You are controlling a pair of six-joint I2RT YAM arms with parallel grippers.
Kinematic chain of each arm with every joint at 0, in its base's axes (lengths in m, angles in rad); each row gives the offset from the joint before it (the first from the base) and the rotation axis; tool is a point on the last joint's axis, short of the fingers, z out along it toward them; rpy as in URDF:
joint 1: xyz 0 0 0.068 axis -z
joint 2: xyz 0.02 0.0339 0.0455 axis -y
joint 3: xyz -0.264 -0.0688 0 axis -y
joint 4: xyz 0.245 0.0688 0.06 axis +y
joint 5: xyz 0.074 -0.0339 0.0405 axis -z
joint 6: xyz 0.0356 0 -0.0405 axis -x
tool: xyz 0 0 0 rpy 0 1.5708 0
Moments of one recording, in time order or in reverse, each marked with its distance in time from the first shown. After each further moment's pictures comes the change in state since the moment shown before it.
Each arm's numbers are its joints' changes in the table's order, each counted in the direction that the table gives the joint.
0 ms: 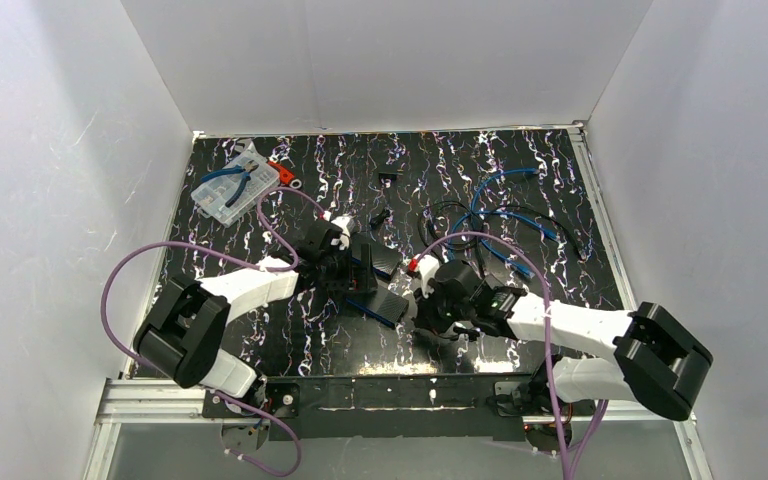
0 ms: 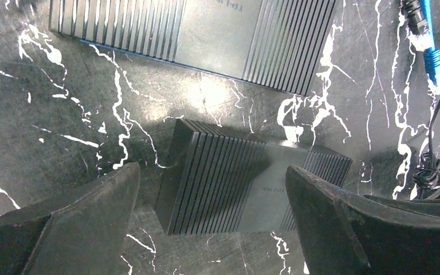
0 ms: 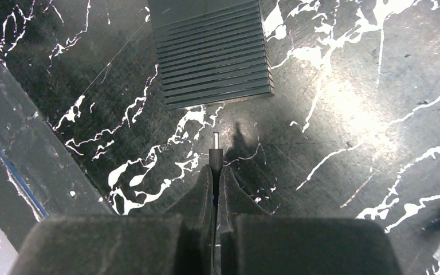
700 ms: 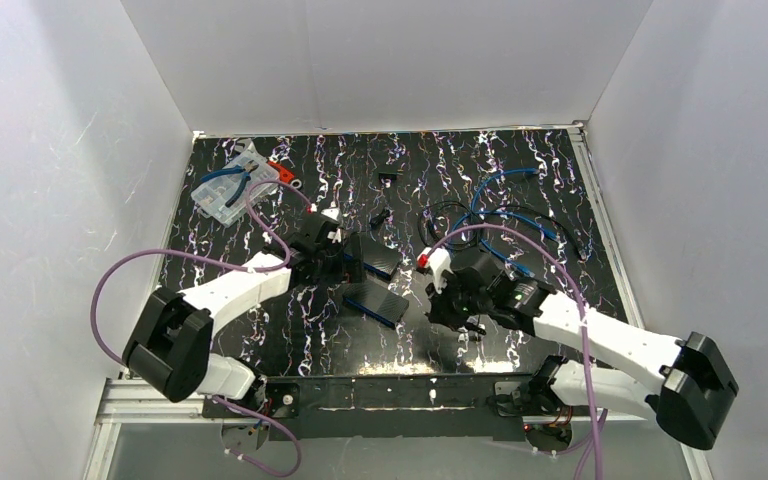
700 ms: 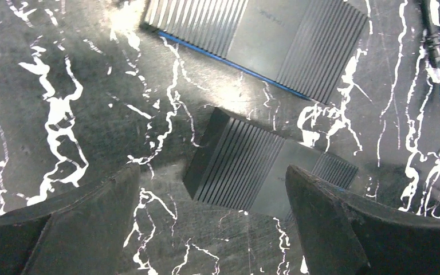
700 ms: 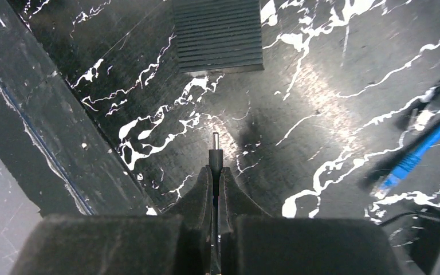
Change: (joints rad) left arm 0.003 0.080 0.084 0.217 -0.164 0.054; right arm 0.042 0.185 0.114 0.305 -0.026 0.148
